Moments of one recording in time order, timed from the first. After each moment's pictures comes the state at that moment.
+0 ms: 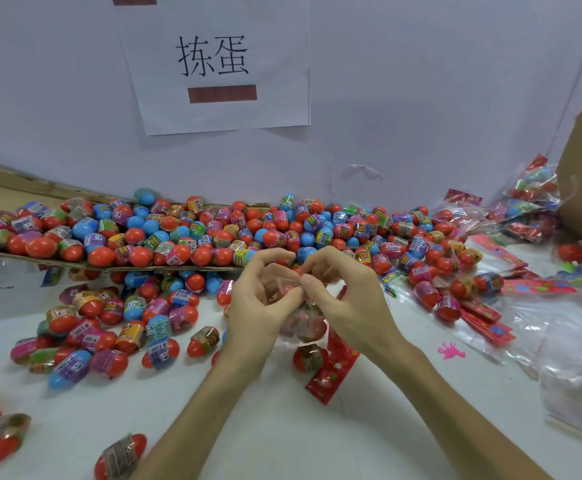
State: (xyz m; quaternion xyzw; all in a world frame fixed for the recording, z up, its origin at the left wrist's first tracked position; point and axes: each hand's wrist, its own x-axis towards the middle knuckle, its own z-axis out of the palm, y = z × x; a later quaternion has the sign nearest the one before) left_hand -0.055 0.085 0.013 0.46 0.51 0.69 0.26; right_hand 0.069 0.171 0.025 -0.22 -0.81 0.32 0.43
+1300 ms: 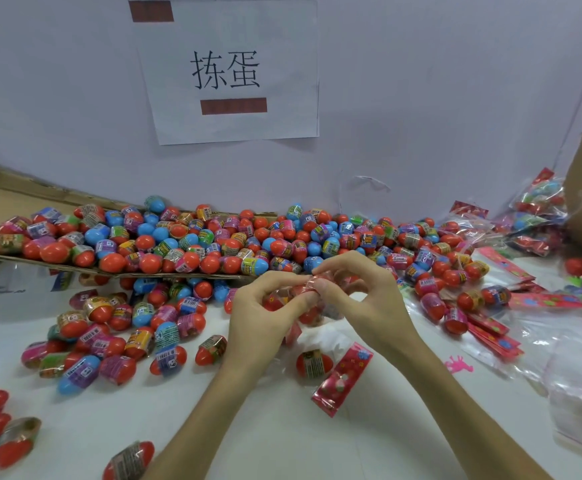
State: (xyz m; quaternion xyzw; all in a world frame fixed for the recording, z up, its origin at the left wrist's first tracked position) left_hand -0.065 0.085 0.014 0.46 0.57 0.64 0.20; right_hand 0.076 0.185 0.029 -0.20 -0.79 0.38 0.44
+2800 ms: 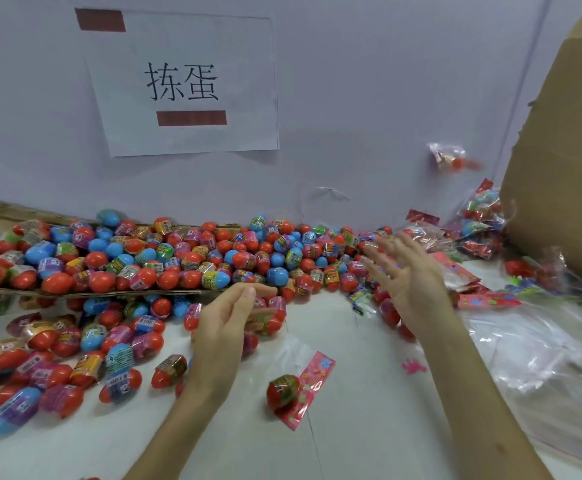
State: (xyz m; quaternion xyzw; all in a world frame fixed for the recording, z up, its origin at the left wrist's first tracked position) left_hand -0.059 0.090 0.008 0.43 0.58 0.65 0.24; right_hand 0.150 0.268 0.037 -0.27 -0.37 0.69 0.56
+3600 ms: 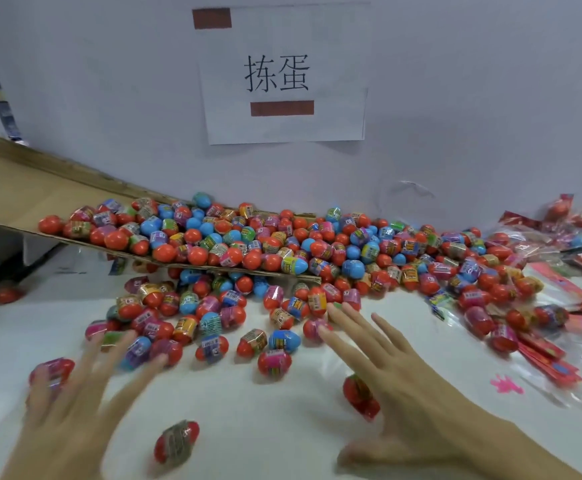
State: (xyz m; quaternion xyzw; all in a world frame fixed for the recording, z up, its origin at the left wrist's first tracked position) left_hand -0.161 -0.134 0.016 0.59 0.81 -0.03 -0.04; right_hand 0.110 0.135 0.007 -0.09 -0.99 0.06 0.12
